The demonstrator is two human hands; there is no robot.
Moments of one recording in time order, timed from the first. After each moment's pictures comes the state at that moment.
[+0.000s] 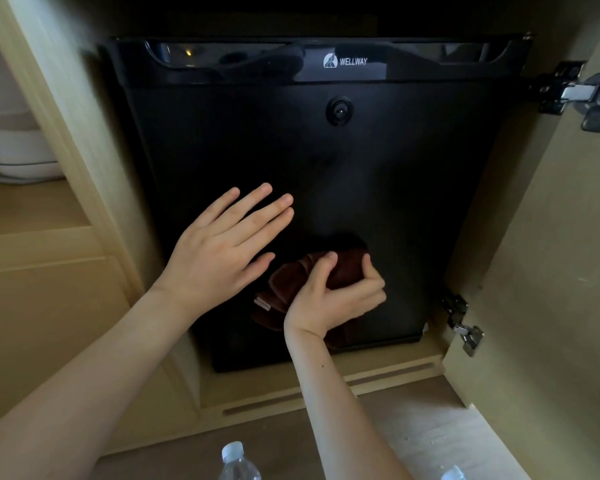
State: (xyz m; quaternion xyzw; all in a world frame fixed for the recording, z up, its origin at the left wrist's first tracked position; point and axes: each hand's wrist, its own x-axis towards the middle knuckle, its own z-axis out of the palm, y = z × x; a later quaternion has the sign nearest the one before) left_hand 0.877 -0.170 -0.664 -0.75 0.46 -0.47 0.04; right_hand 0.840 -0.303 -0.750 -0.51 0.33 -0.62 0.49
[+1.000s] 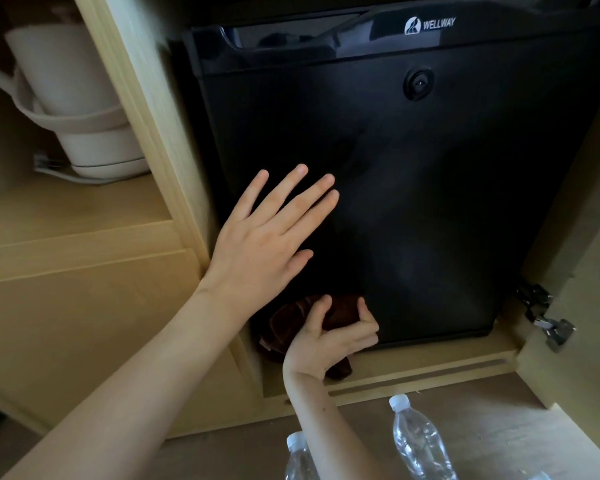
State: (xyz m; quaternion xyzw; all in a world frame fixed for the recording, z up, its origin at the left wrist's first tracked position) left_hand 0.866 -0.143 -0.654 -0.79 0.40 -0.45 0.08; right_hand 0.847 -0.200 -0.816 -0.50 0.29 -0.56 0.60
